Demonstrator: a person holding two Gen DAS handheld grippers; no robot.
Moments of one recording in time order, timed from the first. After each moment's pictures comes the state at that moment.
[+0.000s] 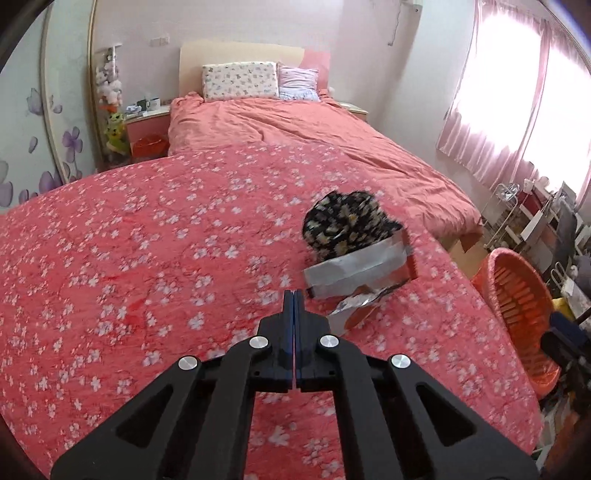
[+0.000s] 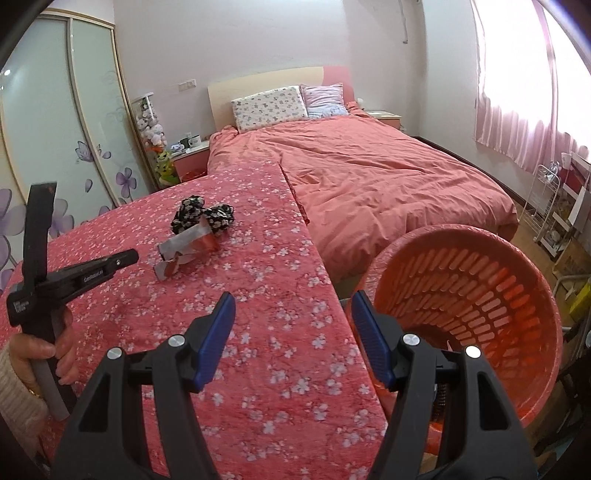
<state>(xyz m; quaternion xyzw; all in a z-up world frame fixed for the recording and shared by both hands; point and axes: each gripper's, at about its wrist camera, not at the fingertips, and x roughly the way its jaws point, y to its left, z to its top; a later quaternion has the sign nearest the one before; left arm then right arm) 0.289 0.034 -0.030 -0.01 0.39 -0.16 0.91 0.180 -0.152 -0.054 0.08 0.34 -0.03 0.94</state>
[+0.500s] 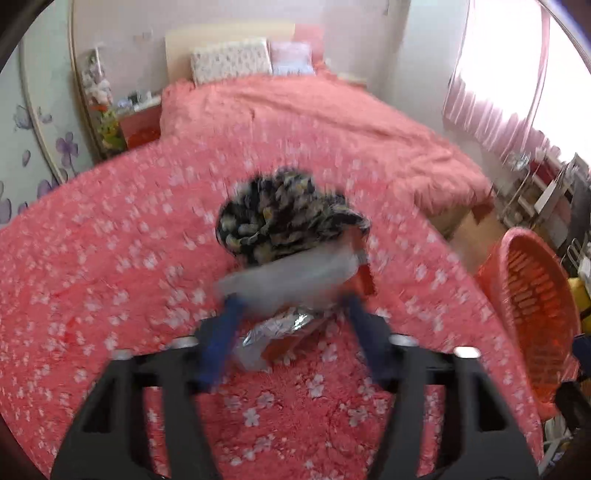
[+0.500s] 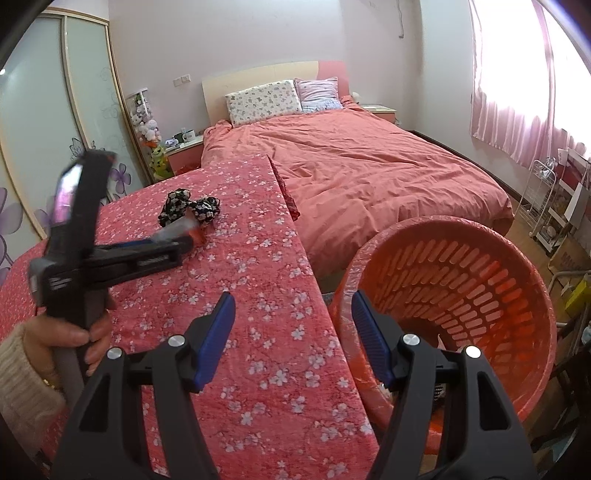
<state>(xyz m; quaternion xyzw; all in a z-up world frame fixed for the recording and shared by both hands) 0.317 -0.041 -0.059 0.04 0.43 -0.14 0.89 0.176 -0.170 -0.059 0.08 0.35 -0.04 0.93</state>
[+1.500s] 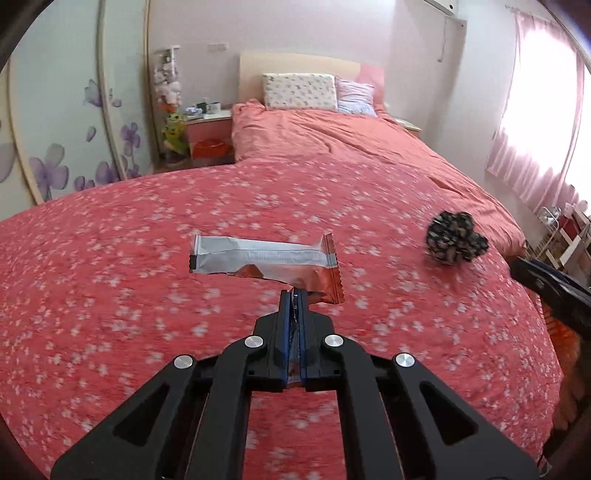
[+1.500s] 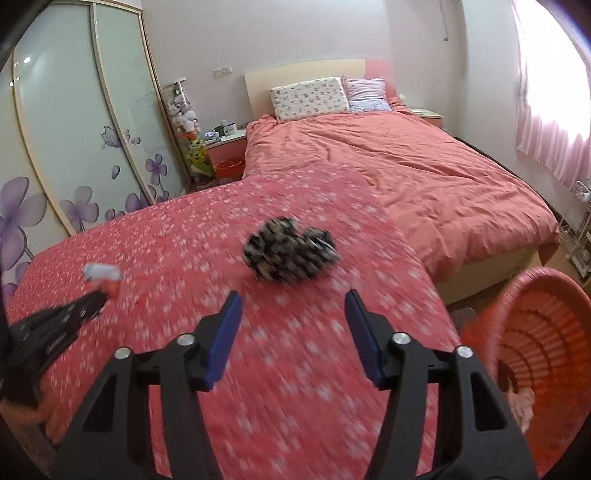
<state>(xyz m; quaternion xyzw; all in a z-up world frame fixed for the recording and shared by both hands) 0.270 0.129 -0.021 -0.01 0.37 -0.05 0.93 0.294 -0.056 -0.052 0.06 0.35 0.03 0.93</state>
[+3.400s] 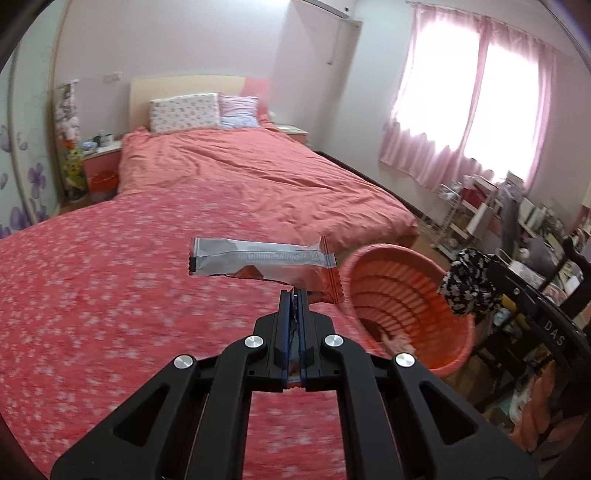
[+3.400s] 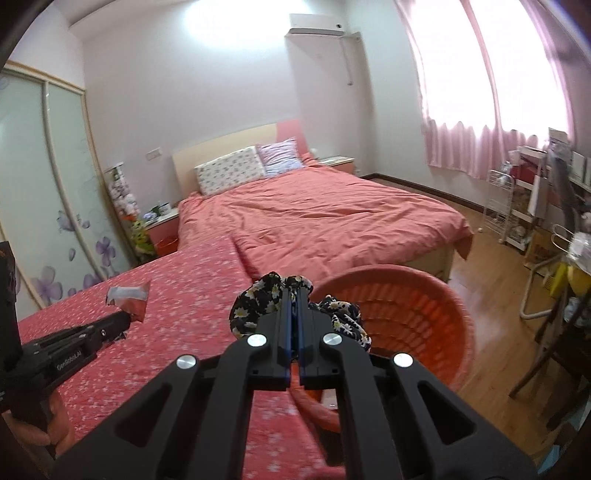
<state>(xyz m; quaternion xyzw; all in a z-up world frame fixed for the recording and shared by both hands) 0.175 -0.062 0.022 -0.01 0.34 -0.26 0.91 0.072 -0.237 0.014 0.13 0.23 -0.12 0.96</state>
